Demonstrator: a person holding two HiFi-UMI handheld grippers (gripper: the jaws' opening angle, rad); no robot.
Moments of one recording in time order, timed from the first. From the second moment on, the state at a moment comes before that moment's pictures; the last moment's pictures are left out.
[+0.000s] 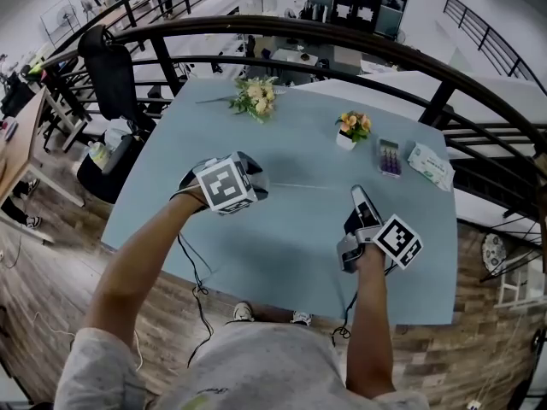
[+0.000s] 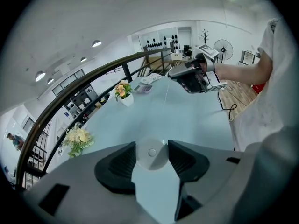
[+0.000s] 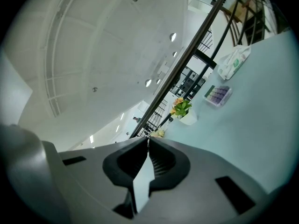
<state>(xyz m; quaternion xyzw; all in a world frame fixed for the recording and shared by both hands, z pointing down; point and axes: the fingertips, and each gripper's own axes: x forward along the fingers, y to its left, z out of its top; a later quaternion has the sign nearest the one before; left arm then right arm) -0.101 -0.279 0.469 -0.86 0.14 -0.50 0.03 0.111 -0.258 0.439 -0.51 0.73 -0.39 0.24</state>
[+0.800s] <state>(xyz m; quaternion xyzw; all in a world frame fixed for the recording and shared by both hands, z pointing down) -0.082 -0.281 0.478 -0.86 0.13 -0.49 0.05 0.127 -0.248 0.452 -0.53 0.71 -0.40 0.24</state>
